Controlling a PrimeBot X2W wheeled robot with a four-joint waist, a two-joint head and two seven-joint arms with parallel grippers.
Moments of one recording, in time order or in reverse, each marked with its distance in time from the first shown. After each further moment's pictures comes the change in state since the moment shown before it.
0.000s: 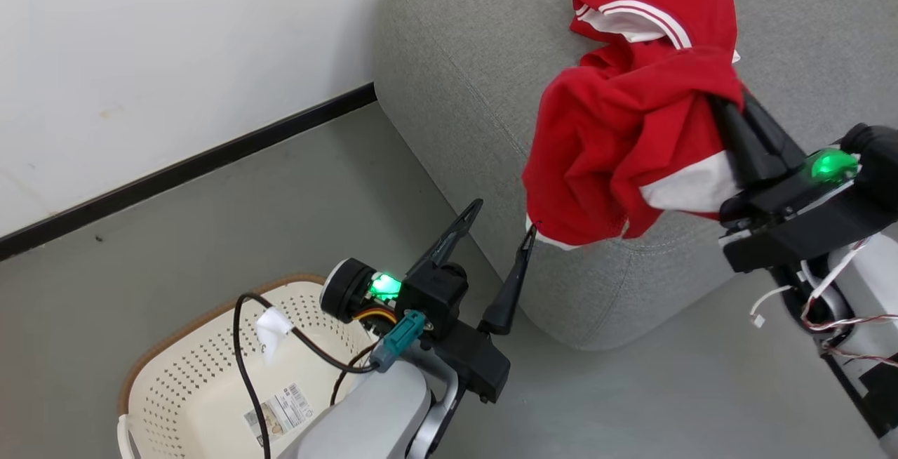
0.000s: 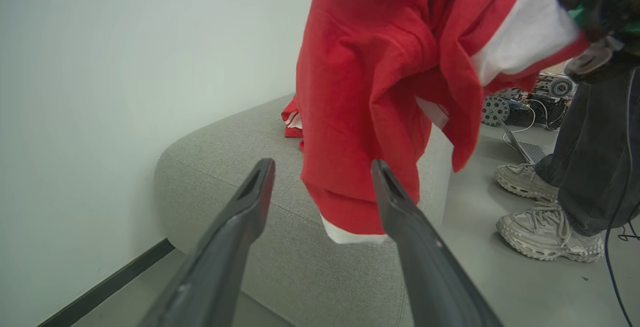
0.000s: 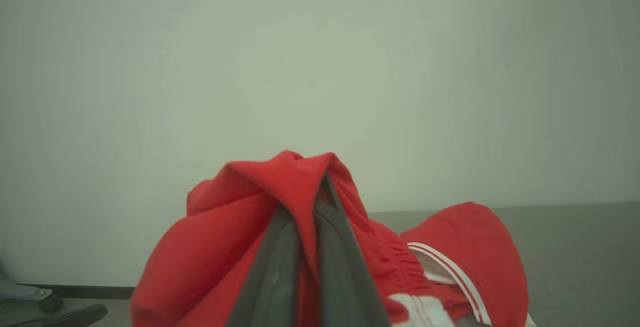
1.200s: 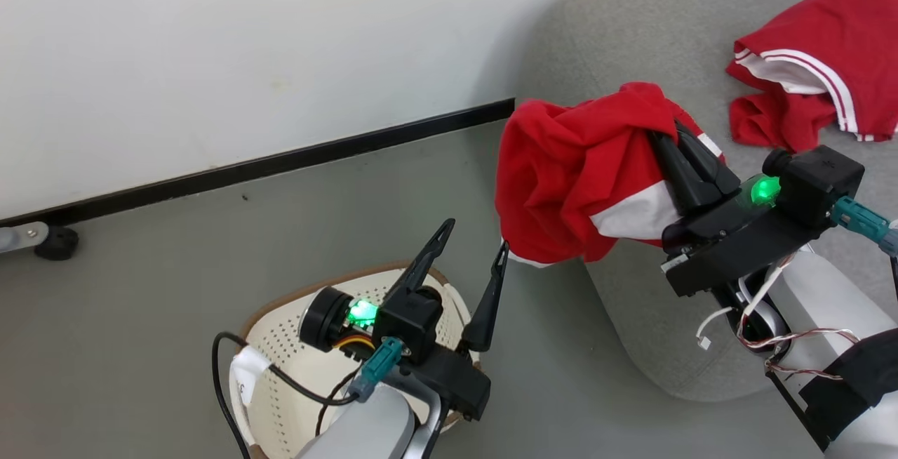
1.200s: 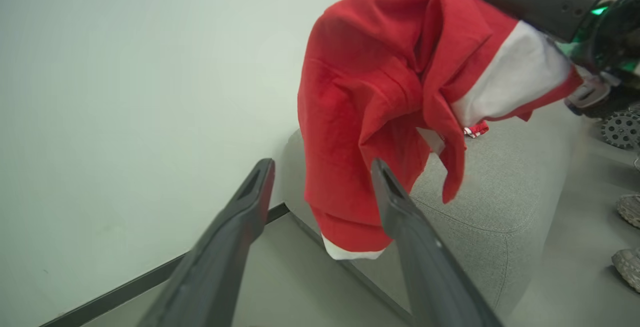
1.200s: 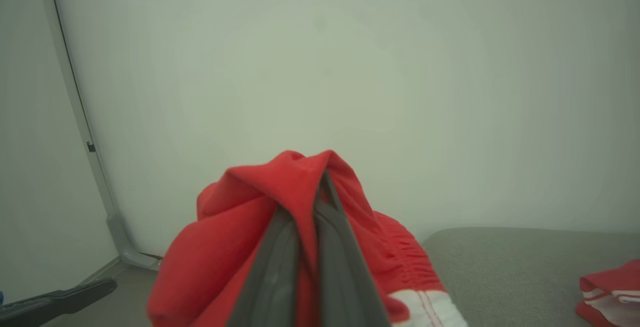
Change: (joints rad) left arm 0.110 -0.002 0.110 -0.049 0.090 0.000 0.000; right arm -0.017 0.078 0.058 0.091 -0.048 0.000 0.000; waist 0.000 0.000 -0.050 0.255
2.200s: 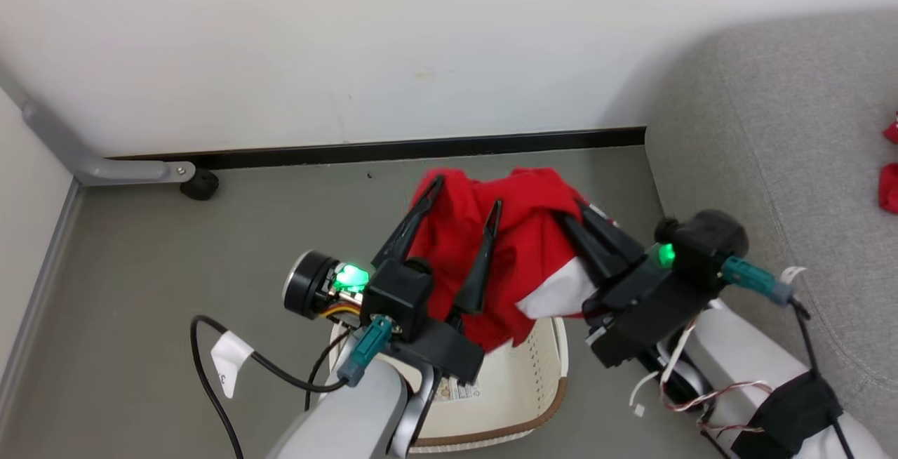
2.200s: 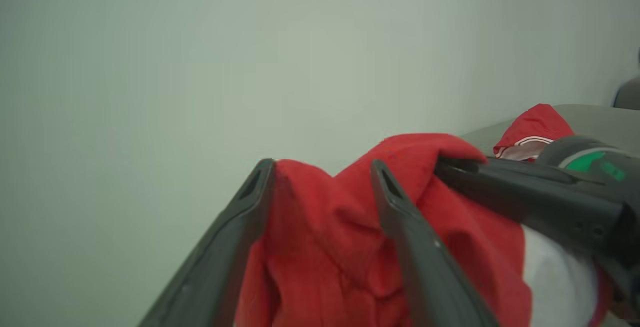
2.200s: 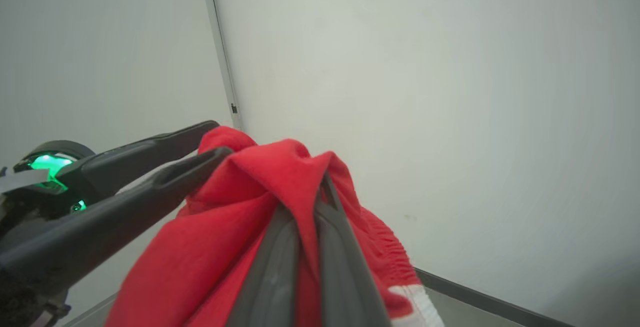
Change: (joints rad) left arm -0.042 -0.003 0.068 -0.061 0.079 0.000 0.000; right arm 0.049 0.105 0.158 0.032 -0.039 0.000 0.000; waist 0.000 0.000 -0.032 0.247
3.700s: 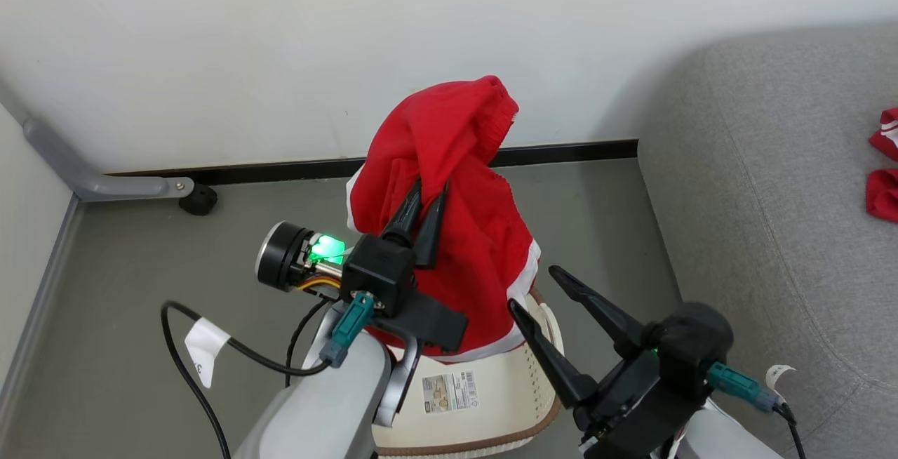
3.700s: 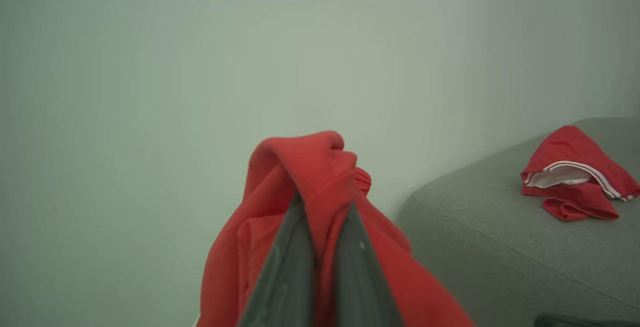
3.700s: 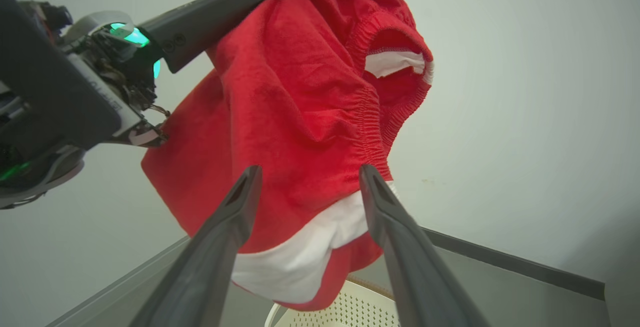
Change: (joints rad) left arm -0.027 -0.002 0.079 -0.010 0.068 0.000 0.000; right arm 0.252 0.003 -0.038 -0.131 -0.085 0.000 0.000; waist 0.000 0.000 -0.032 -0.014
